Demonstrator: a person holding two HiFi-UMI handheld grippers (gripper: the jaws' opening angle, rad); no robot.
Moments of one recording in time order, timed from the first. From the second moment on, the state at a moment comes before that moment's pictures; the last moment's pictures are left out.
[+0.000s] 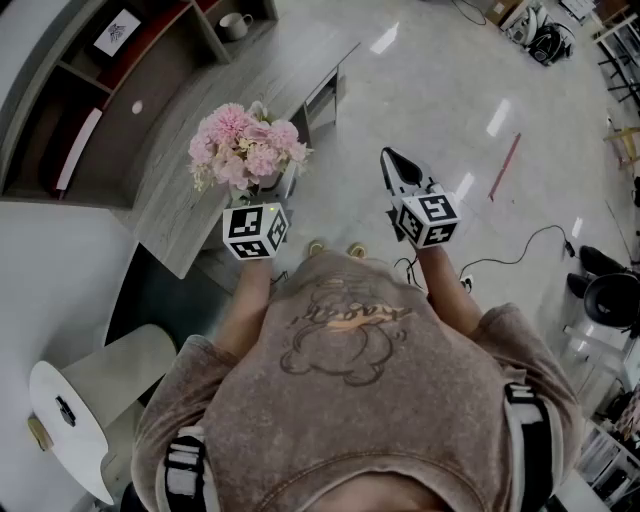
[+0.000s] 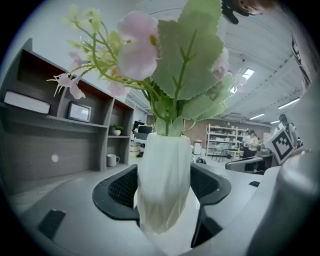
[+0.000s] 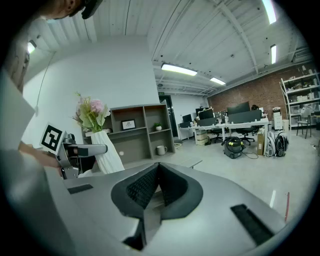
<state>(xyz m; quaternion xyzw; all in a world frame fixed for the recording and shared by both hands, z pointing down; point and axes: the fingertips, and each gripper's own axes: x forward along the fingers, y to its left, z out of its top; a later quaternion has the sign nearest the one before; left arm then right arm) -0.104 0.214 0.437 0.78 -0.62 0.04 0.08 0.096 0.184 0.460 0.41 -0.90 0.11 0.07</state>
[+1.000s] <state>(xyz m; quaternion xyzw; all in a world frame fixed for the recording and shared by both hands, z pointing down) -0.144 0.171 0.445 0.82 -0.57 0.03 0.06 0.053 0.165 0.473 0.47 -0.88 0.12 0.06</state>
